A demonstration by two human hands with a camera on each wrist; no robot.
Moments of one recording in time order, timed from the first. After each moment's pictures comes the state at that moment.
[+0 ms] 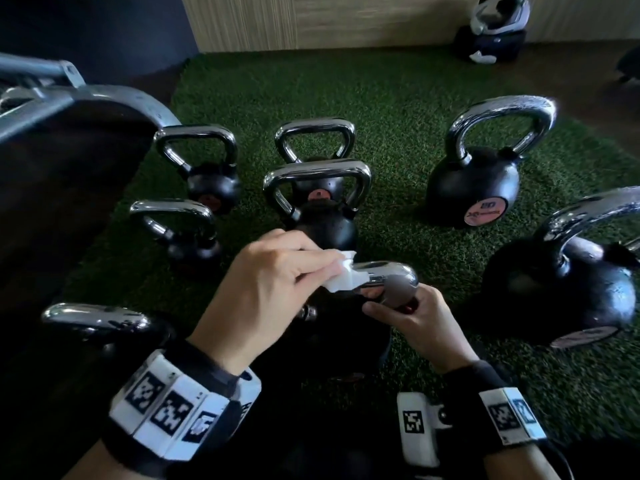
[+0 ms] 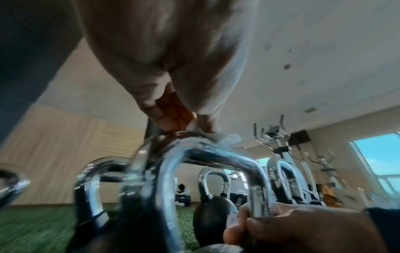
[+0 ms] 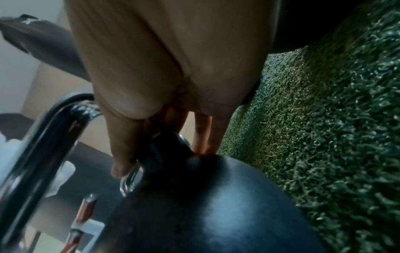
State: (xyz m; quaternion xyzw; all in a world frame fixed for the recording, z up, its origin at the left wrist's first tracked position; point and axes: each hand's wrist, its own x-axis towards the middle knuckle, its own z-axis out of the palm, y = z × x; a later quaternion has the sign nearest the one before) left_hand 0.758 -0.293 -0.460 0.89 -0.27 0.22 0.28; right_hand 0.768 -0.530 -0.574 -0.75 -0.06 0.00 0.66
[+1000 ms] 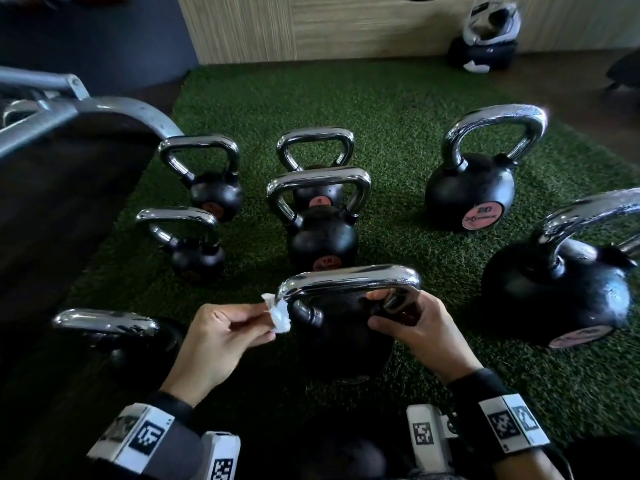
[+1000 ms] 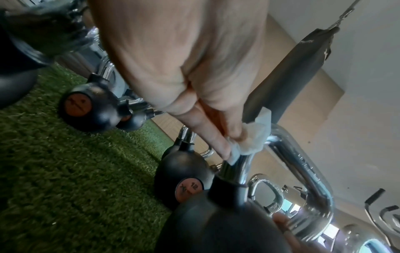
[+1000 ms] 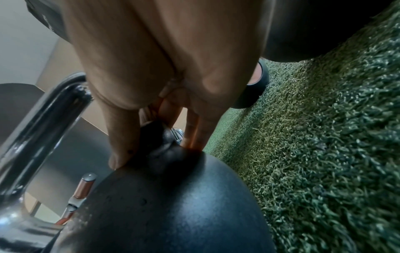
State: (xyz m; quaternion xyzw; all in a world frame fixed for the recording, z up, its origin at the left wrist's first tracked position) left_hand 0.734 -0.228 -0.545 0.74 0.01 -0.01 0.67; right_hand 0.760 -0.535 -0.584 -0.77 -0.08 0.00 0.64
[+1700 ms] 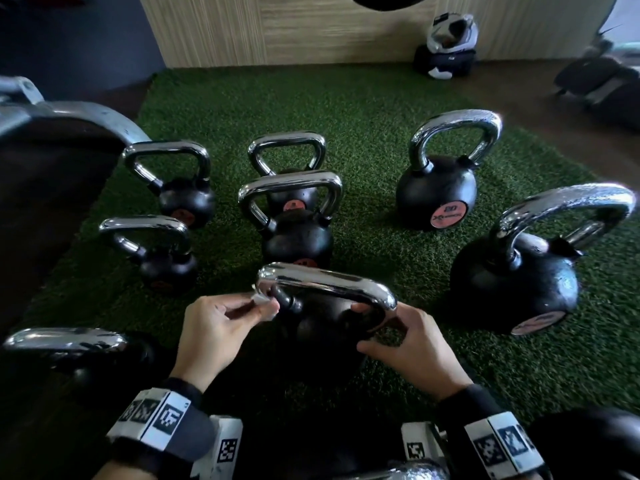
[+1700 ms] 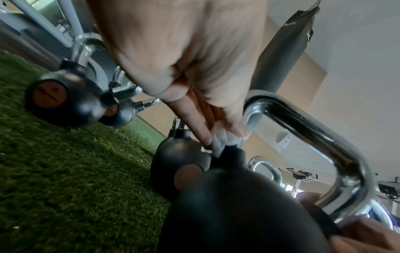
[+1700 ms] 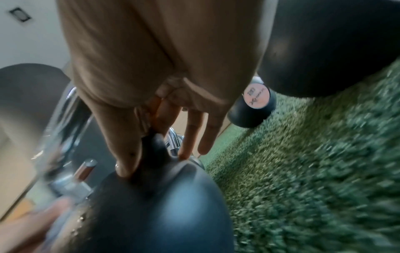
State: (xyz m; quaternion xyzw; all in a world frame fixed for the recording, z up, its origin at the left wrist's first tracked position) left_hand 0.756 -0.255 -0.534 0.87 -0.04 0.10 0.49; right_hand 0.730 -0.547 -0.573 -0.87 -0.07 -0.04 0.49
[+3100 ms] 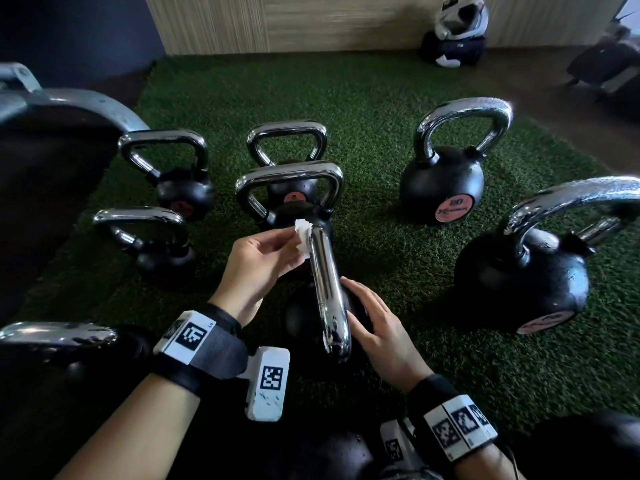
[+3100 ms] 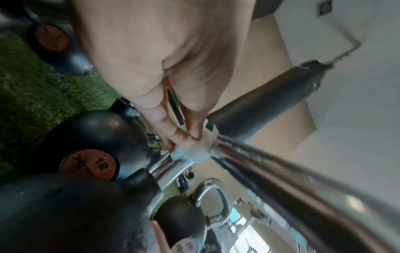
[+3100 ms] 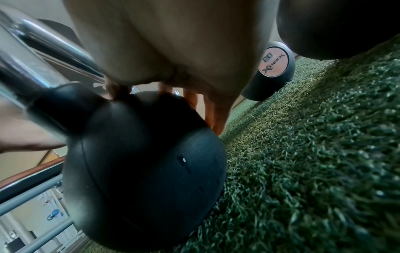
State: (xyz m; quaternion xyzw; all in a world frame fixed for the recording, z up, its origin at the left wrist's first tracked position) left_hand 0.818 -0.313 -0.510 0.64 0.05 -0.01 0.77; right_hand 0.752 -0.513 -0.604 -0.83 -0.09 0.01 0.56
